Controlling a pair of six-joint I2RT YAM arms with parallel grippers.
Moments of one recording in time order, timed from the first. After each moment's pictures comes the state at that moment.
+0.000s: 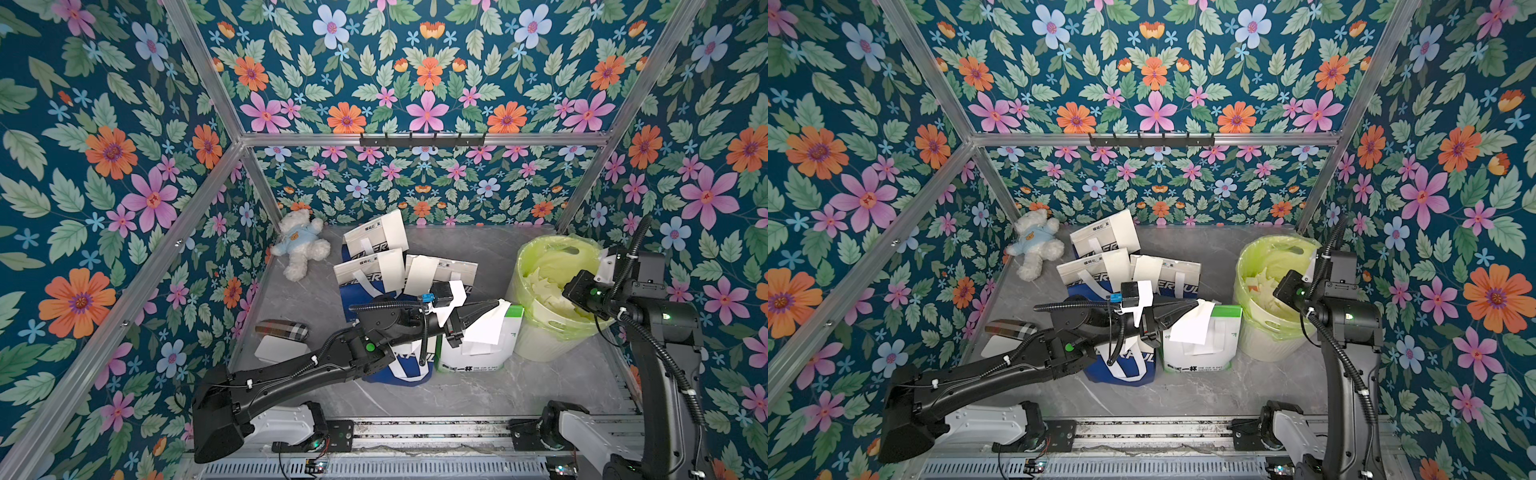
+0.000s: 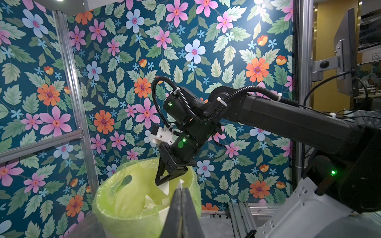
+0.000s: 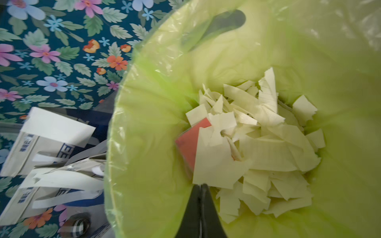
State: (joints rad) left arm -1.17 1.24 1.00 0.60 0.30 -0.02; right arm -0.17 1.00 1.39 -1.19 -0.17 0.48
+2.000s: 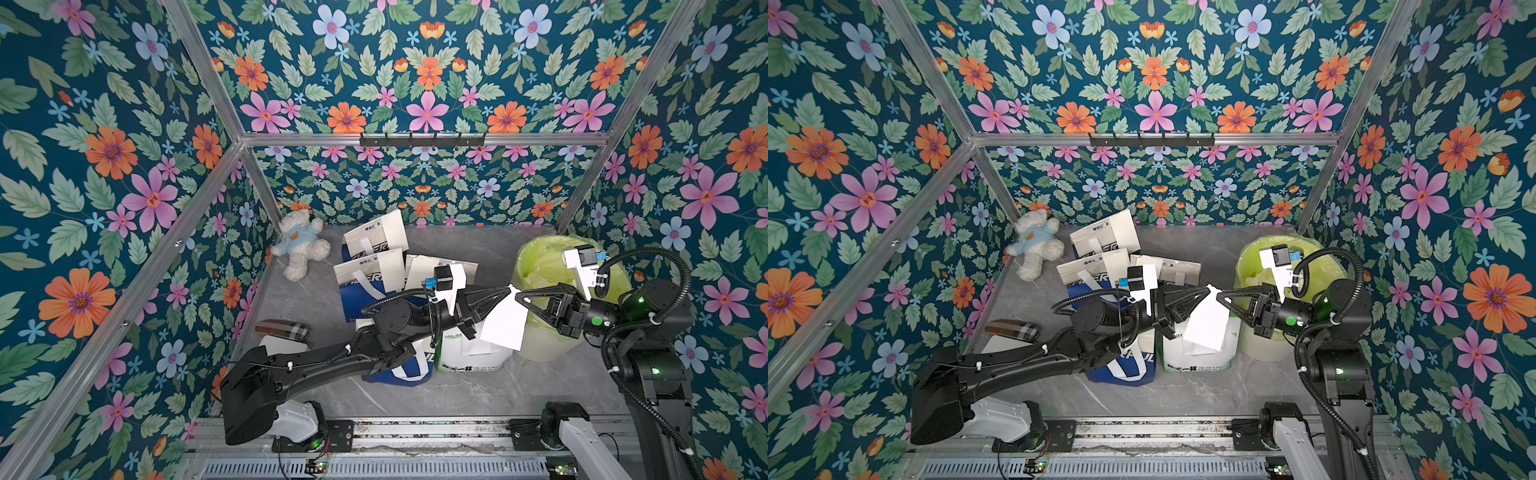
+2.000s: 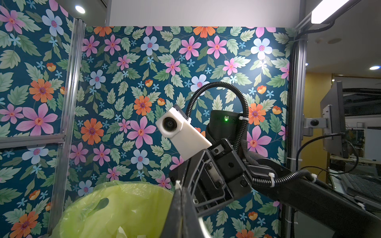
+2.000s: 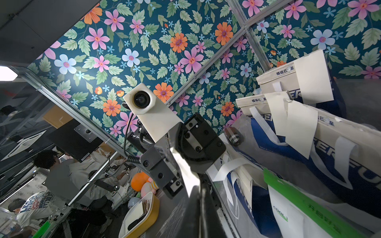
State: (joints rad) left arm -1.17 1.42 1.02 0.95 0.26 -0.27; right arm -0.03 0.70 1.08 -0.32 -1.26 0.72
